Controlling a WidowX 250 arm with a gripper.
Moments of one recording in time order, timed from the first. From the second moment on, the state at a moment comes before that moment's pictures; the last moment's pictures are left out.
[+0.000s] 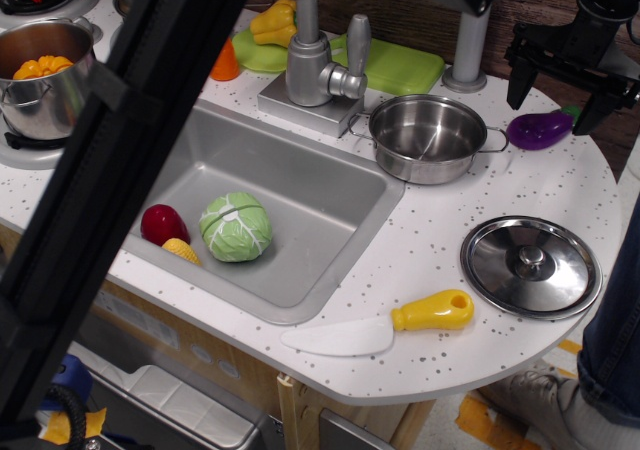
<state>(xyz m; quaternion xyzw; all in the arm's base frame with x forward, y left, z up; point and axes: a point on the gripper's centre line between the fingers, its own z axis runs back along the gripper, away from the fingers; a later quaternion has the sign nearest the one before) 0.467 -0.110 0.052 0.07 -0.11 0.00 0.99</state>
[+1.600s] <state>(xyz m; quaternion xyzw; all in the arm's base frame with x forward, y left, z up) 0.495 -0.105 0.026 0.11 -0.16 -0.25 0.95</state>
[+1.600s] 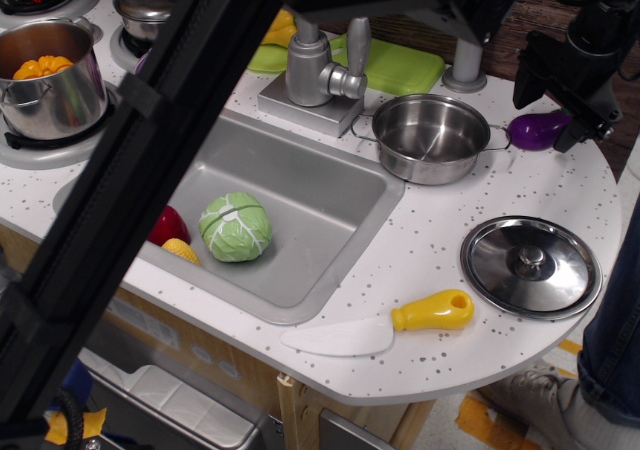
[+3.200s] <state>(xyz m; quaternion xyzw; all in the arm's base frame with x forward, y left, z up) 0.495 -0.102 0.010 0.02 -0.16 -0.18 0.97</state>
